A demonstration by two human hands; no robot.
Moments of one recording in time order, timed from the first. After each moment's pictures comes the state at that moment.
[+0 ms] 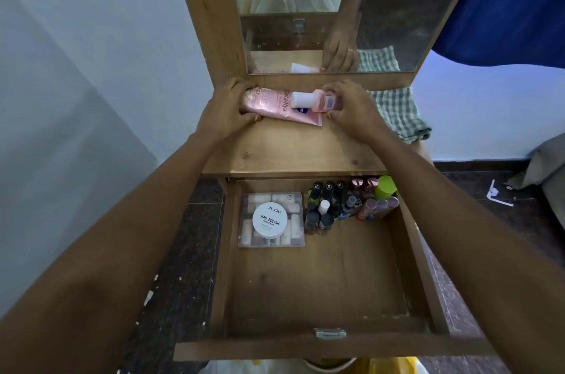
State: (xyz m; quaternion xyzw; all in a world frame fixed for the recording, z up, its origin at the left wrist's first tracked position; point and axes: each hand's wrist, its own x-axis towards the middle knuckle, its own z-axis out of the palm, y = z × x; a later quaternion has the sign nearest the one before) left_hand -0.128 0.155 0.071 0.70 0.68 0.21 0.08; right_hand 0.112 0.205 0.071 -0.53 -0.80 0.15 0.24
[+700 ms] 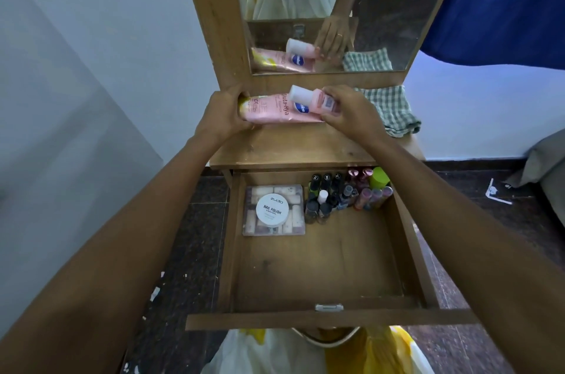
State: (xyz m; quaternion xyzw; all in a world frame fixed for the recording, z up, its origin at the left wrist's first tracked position) left_hand -0.117 0.116 0.097 0.67 0.70 0.23 0.10; right_hand 0.118 0.164 0.088 -0.50 -0.83 0.11 0.24
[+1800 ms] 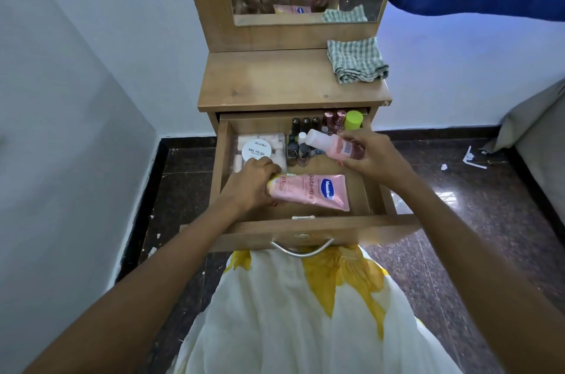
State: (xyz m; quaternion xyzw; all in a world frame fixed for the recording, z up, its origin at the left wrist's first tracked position) left_hand -0.025 -0.061 0.013 0.75 0.63 0.00 0.17; right_hand 0.208 -0.012 0.060 -0.52 -0.80 0.25 0.18
